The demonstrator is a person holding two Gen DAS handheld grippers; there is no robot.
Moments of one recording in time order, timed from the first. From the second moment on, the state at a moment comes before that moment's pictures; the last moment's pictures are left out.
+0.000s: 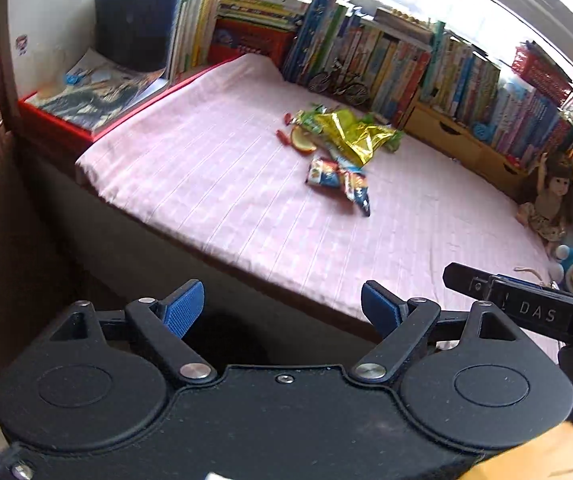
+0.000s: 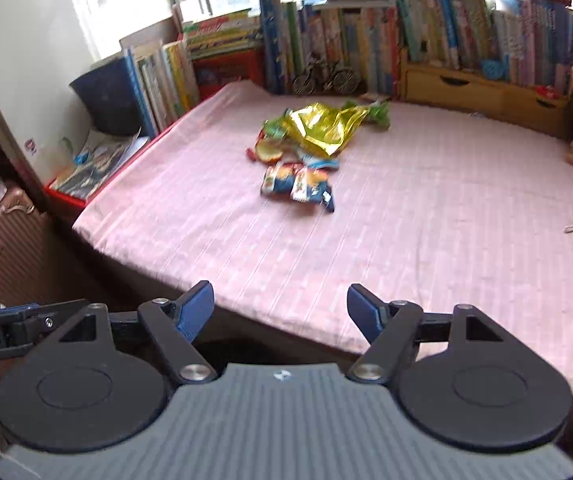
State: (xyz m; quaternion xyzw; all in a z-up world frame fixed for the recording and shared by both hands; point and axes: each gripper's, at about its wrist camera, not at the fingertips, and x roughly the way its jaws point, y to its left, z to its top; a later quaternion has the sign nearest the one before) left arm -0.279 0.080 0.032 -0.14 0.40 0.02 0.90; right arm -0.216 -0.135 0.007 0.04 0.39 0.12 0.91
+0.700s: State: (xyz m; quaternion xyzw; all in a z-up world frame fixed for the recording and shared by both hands) left arm -0.028 0.047 0.000 -0.12 0.45 0.02 0.89; right arm -0.027 -0.171 -0.043 0.06 0.43 0.13 0.89
